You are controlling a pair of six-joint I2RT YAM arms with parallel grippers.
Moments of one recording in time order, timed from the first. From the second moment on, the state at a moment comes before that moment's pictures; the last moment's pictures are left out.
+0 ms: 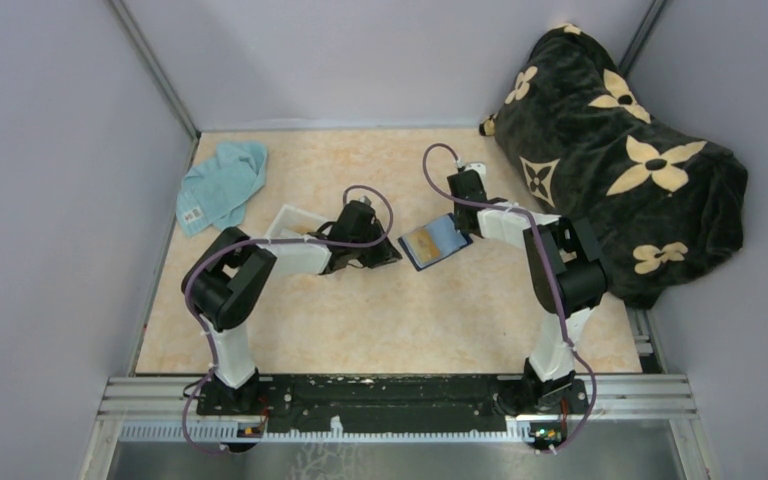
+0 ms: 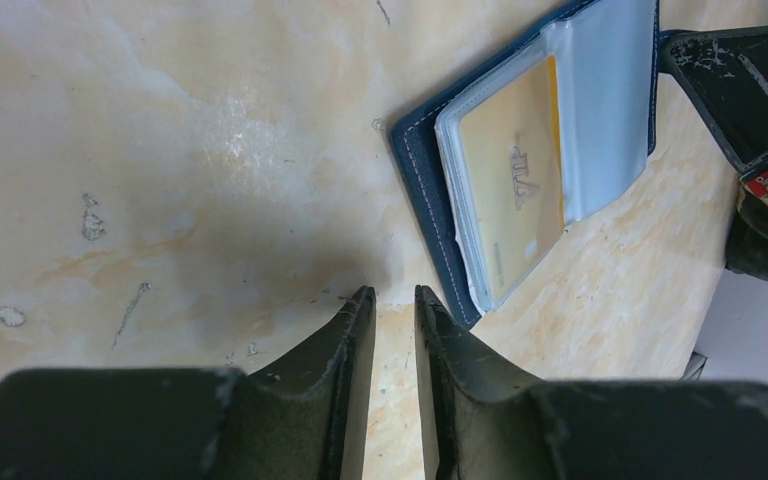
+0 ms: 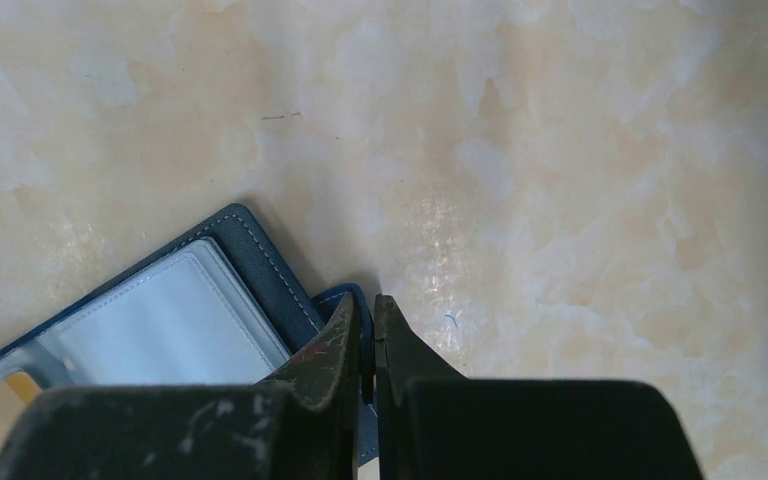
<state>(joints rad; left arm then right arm) -0.68 1.87 0.96 0.15 0.09 -0.94 0.38 1.84 1.10 -0.16 0.37 0.25</state>
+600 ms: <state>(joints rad) -0.71 1.91 0.91 0.34 0.08 -1.00 0.38 1.84 1.10 -0.16 0.33 0.28</state>
